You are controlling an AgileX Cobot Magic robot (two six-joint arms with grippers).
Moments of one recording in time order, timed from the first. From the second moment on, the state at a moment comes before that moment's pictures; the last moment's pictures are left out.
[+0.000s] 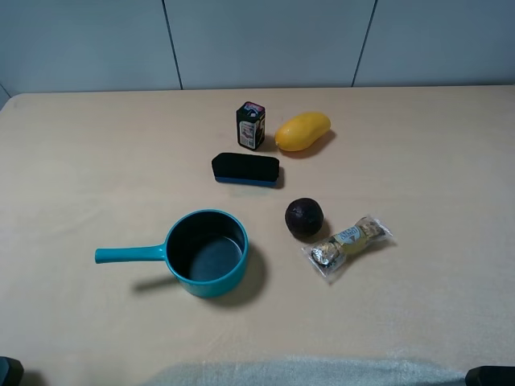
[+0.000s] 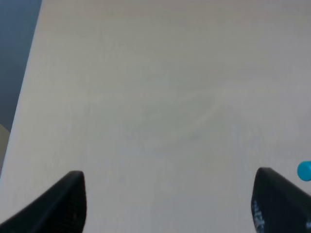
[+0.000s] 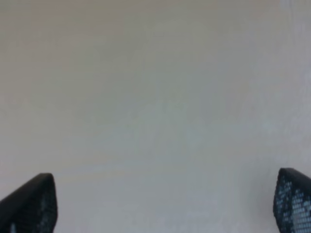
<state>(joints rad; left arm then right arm) 0.01 -0.01 -0.48 0.06 1.06 0.03 -0.29 1.12 -0.93 0.11 0.85 -0.16</state>
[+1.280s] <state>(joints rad) 0.01 -0.01 -0.48 0.06 1.06 0.03 -0.14 0.13 -0.51 0.09 1.02 -0.11</state>
